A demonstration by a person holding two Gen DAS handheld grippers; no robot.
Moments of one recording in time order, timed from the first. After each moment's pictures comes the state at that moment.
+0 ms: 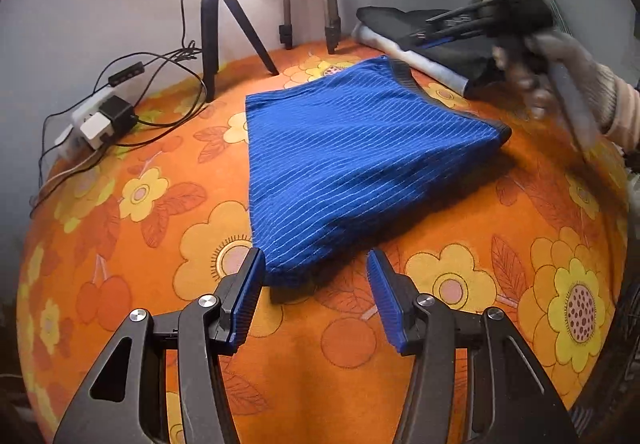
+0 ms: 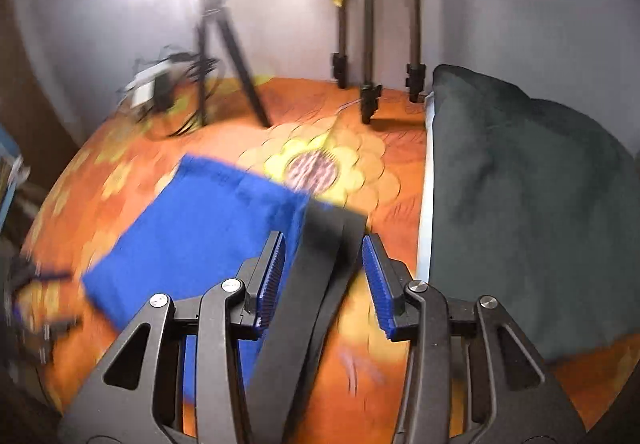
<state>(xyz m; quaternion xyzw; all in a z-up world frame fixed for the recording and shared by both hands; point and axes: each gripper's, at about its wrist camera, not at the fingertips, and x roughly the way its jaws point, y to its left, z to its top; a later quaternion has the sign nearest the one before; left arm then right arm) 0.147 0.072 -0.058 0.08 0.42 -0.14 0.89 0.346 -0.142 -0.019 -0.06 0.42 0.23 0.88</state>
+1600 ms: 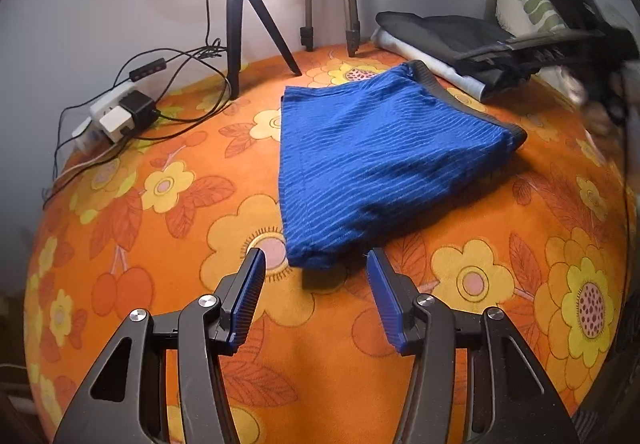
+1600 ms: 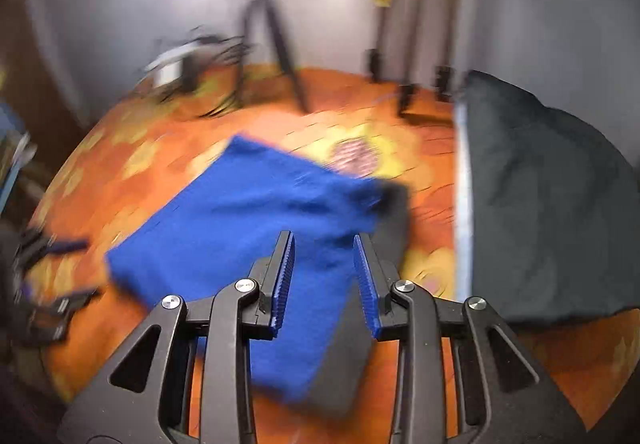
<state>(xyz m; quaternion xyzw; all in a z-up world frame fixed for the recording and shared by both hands) 0.139 0.086 -0.056 0.08 0.41 -0.11 0.90 0.263 -0.106 -0.002 -0.11 0.42 0.25 0.87</state>
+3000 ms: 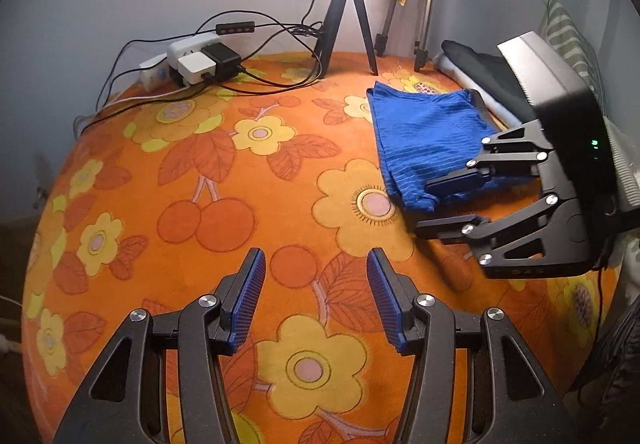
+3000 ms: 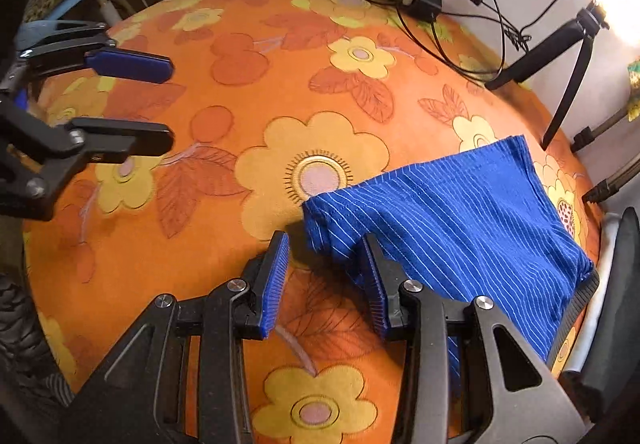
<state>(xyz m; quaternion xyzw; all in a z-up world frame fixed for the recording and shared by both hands) 0.111 0.178 -0.050 -0.02 0.42 -0.07 0.90 0.179 0.085 -0.069 -0.32 0.43 0.39 0.75</state>
